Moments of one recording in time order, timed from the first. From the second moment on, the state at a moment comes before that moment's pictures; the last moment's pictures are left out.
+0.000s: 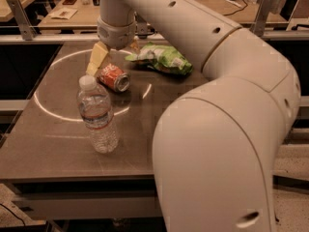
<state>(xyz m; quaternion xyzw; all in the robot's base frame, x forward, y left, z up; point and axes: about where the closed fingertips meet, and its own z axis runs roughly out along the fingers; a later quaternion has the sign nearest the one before) 0.666 0.099 0.886 -0.42 0.90 0.05 0.10</state>
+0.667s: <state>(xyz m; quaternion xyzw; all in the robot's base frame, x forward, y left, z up) 0.659 0.122 0.861 -0.45 0.89 0.05 0.06</state>
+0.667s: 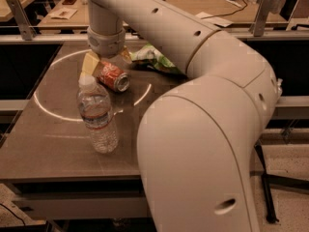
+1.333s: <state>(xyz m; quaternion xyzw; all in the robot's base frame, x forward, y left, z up) 0.666 0.139 0.849 -0.47 0.88 0.04 0.05</state>
